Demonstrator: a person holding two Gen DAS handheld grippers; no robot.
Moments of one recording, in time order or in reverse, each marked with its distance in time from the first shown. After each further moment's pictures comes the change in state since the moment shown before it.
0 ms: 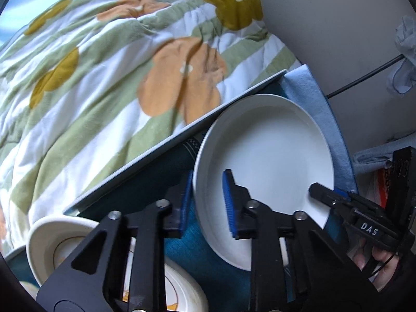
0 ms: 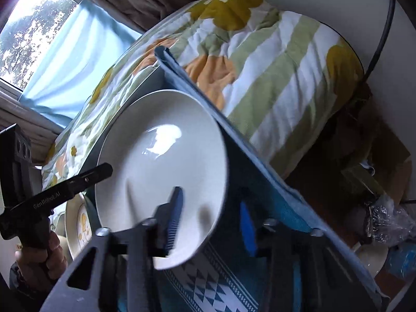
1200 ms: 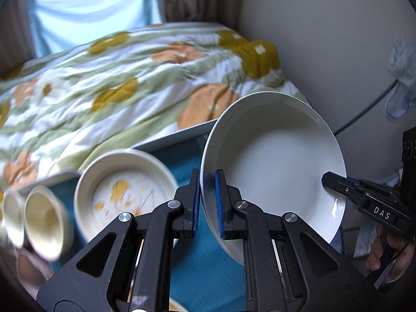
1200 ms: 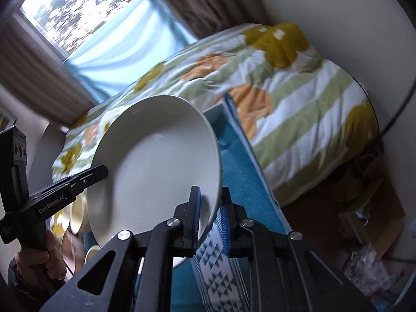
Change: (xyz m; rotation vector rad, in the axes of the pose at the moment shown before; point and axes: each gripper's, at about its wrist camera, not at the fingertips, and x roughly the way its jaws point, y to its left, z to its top) left arm -0.151 -0.067 -0.085 -0.155 -0.288 0.219; right arm -0.104 0.027 0.000 -0.362 -0.055 0.160
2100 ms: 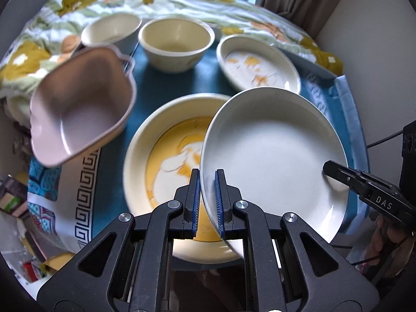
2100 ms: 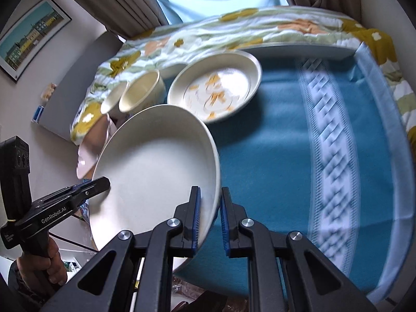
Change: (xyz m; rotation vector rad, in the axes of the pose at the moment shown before) left arm -0.085 0.137 -0.251 -0.427 0.069 0.130; right arm 0.049 0.137 -0.150 -0.329 0.259 0.142
